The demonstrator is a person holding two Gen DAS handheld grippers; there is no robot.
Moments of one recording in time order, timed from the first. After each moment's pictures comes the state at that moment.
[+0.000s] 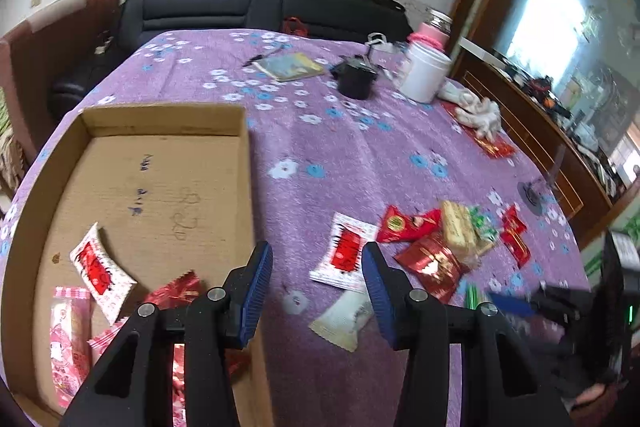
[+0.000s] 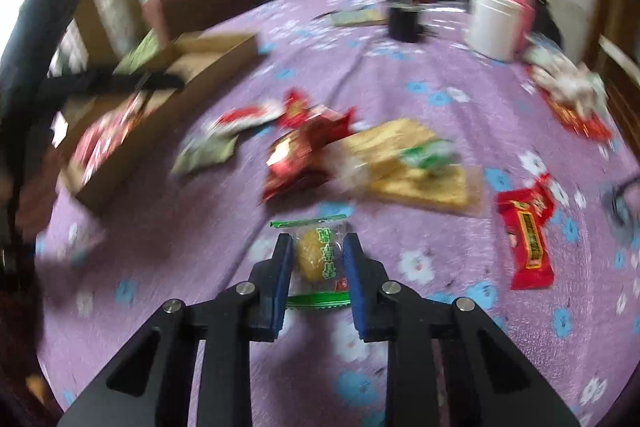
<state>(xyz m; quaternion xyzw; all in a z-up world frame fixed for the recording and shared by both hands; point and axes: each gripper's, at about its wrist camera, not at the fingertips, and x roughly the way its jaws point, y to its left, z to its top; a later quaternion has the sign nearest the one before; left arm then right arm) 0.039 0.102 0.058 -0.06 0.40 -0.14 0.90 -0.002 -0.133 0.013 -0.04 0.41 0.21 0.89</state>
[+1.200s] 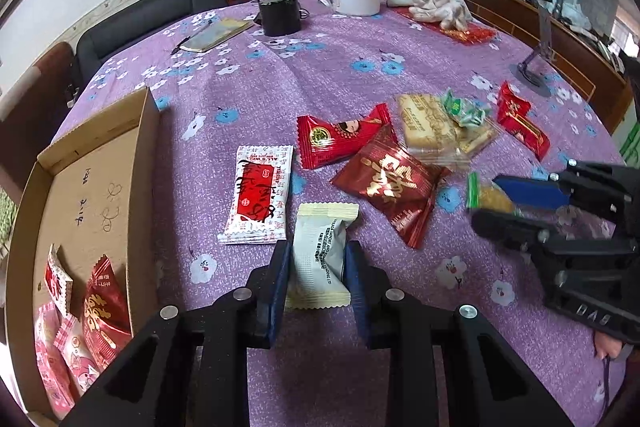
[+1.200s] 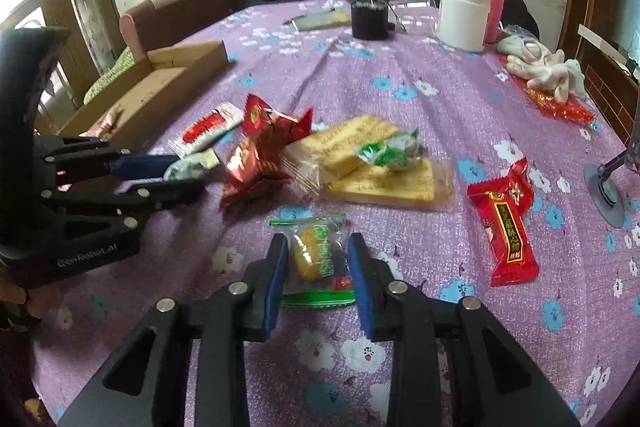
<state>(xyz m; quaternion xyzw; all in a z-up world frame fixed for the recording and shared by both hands) 0.024 0.020 0.015 0.10 0.44 -0.15 0.88 0.000 -0.138 0.008 -0.05 0.41 0.17 0.90</state>
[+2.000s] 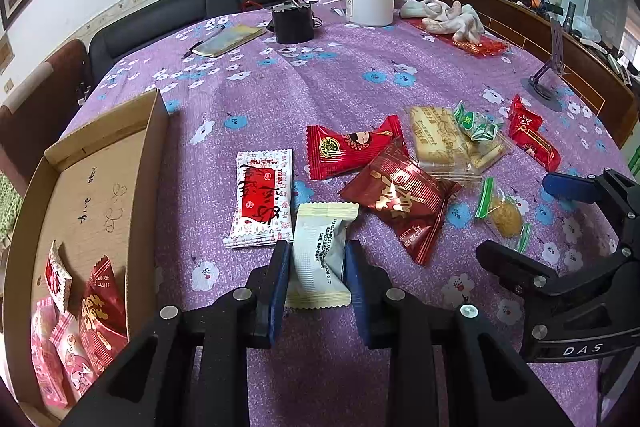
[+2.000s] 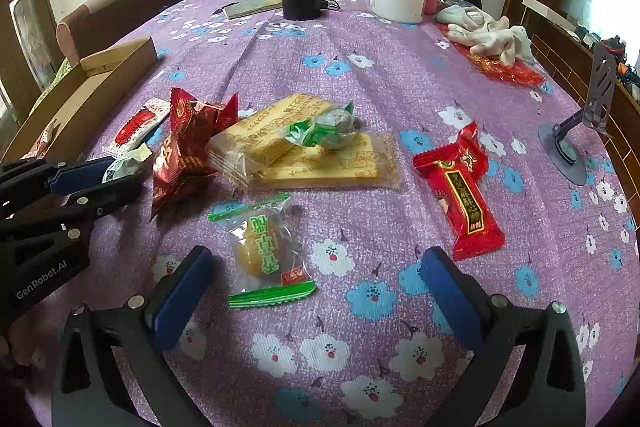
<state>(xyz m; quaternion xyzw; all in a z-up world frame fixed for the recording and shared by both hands) 0.024 0.018 0.013 0.10 0.43 -0.13 0.89 0.009 -0.142 -0.002 -0.04 0.44 0.05 0.90</state>
